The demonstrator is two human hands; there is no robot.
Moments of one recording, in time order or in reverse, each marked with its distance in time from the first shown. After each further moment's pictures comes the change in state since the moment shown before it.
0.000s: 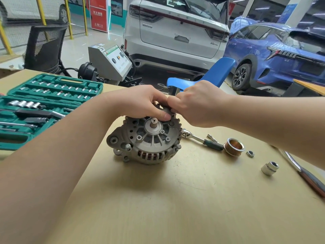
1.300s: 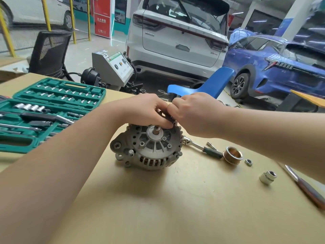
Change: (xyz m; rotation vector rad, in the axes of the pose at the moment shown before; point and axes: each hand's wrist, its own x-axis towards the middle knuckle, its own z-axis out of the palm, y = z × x) left_hand -0.006 0.011 0.005 0.124 0.065 -0.050; right_hand -0.002 -0.014 -0.020 0.129 0.029 0.003
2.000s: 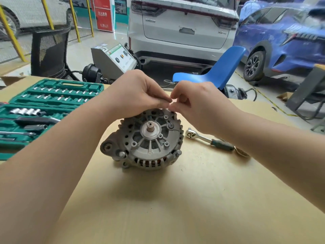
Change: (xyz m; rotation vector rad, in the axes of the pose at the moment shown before) left_hand 0.002 -0.001 -0.002 -0.049 0.299 0.081; right_hand -0.011 -0.006 0.028 0.793 0.278 0.494
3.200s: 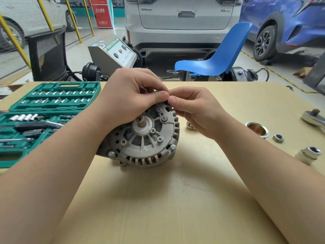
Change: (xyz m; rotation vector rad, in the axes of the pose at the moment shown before) left_hand -0.007 0.008 0.023 0.059 0.127 0.107; right_hand -0.016 0.038 0.057 1.349 -0.026 0.312
